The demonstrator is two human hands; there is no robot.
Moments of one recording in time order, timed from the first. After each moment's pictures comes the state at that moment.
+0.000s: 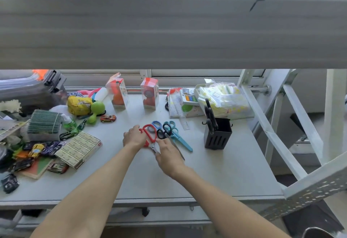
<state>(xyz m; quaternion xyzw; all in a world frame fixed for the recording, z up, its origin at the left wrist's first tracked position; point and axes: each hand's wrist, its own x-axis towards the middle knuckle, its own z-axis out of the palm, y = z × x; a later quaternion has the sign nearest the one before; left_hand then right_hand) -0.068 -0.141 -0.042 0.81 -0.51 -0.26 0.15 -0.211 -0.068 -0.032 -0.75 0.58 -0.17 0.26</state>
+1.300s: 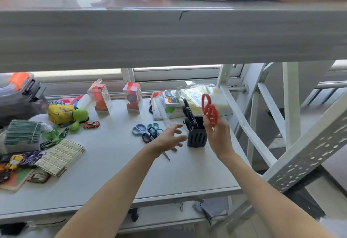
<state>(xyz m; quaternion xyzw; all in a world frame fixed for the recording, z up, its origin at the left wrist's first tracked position) -0.207 -0.091 0.028 0.52 -0.64 -0.53 0.19 -0.391 -0.071 0.018 -0.63 0.58 -0.51 0.08</state>
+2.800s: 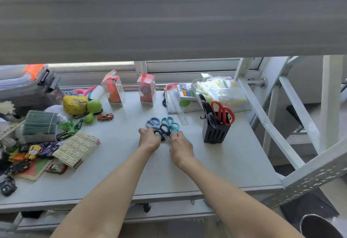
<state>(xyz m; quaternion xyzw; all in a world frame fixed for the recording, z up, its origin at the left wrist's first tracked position) -0.114 -0.131 -0.054 0.77 -0.54 -0.31 0.15 -0.238 -0.085 -0.050 -0.71 0.68 -0.11 0.15</state>
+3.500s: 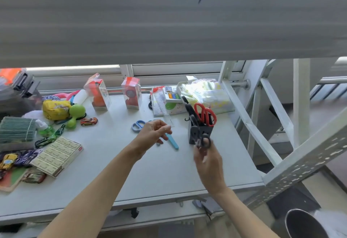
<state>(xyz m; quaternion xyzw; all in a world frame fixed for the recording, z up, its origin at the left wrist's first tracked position) -0.154 -0.097 0.021 0.51 -0.57 -0.56 0.32 -0.346 -0.008 -0.035 -0.61 0.56 -0.54 0.13</state>
